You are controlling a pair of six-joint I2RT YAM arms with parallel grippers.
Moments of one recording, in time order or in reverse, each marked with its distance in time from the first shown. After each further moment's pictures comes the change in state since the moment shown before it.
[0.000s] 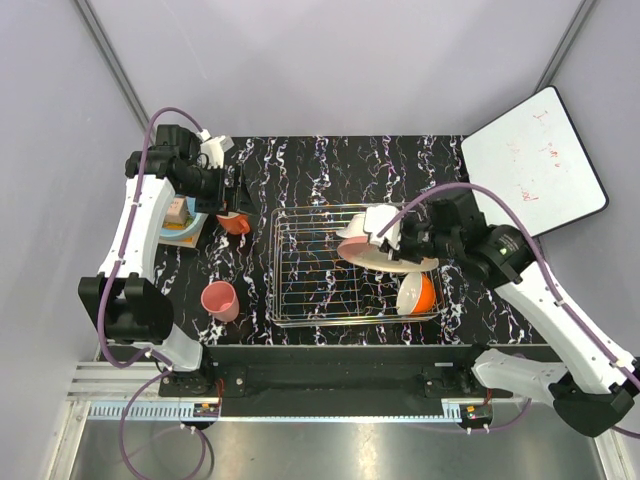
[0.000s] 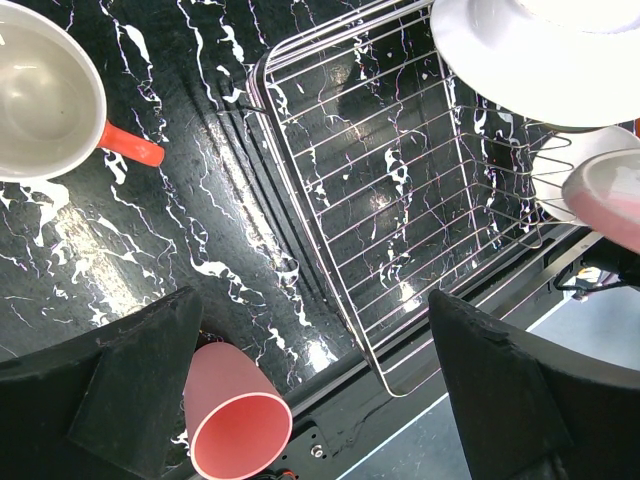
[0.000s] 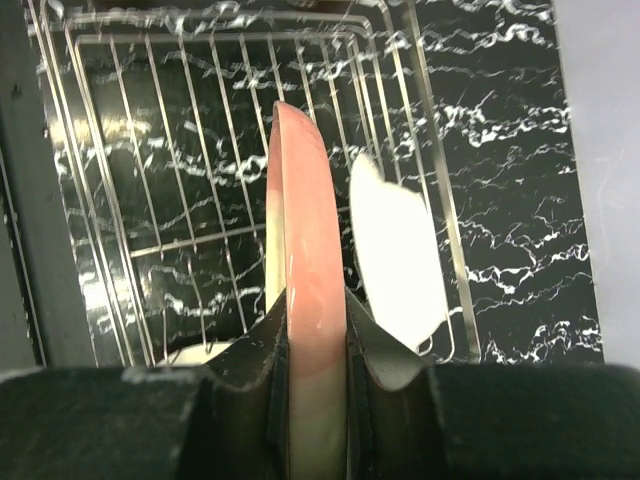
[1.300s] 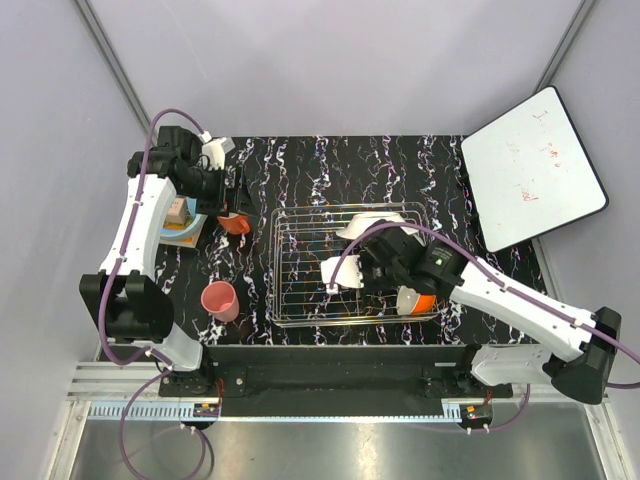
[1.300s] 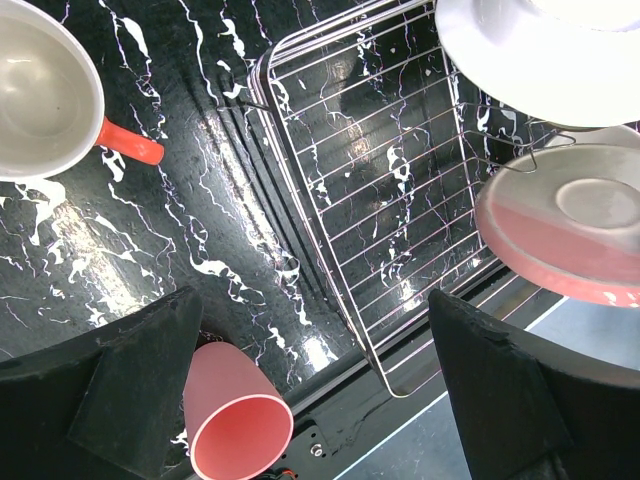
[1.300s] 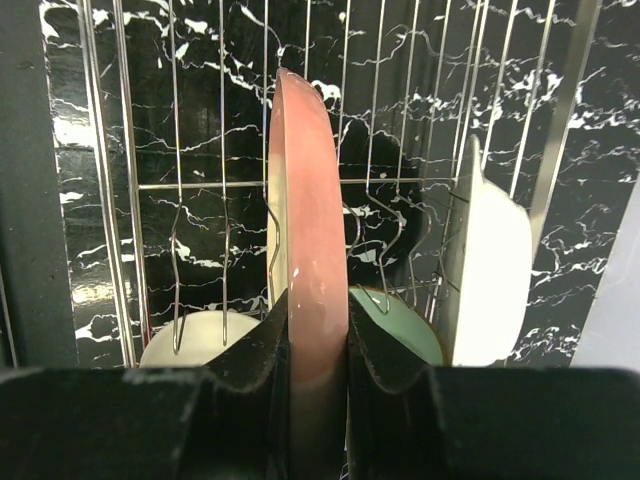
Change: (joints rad) left arm 0.000 0.010 -0.012 0.005 0.000 0.000; right arm 0.309 0.134 -0.134 -0.013 0.324 -0.101
